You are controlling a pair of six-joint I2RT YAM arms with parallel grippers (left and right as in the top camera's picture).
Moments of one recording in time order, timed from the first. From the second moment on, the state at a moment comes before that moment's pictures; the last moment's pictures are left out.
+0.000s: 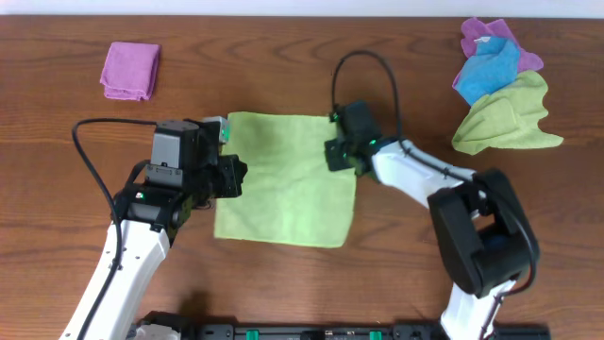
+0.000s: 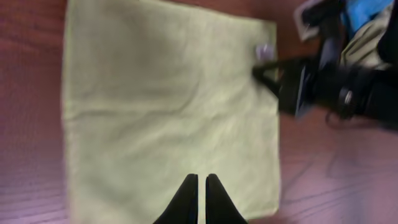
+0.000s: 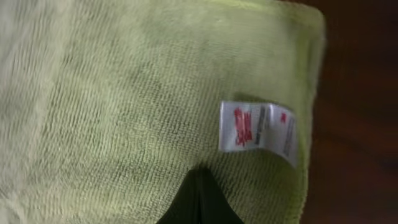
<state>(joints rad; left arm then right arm) -0.20 1.19 0.86 -0.59 0.39 -0.33 0.42 1.97 1.14 -0.25 -0.02 0.25</state>
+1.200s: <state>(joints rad) -0.20 1.41 0.64 -0.56 0.46 -0.24 0.38 1.00 1.22 -1.04 -0.16 0.21</state>
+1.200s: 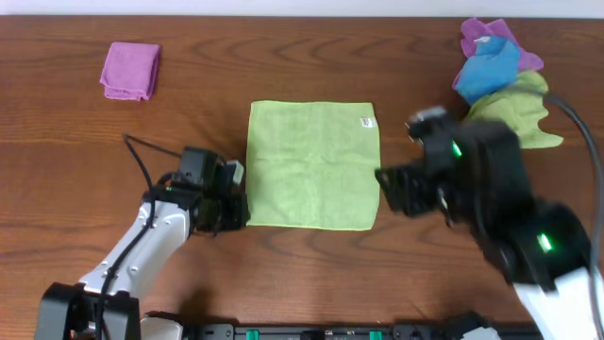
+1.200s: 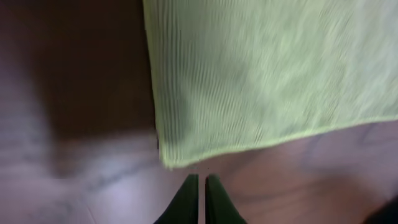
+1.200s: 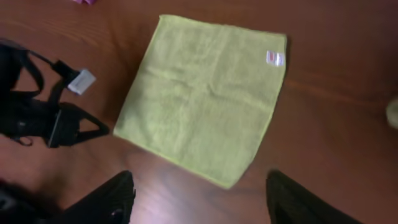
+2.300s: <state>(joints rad) -0.19 1.48 0.56 -0.30 0.55 -0.24 0.38 0.86 1.08 -1.10 -0.24 0.25</state>
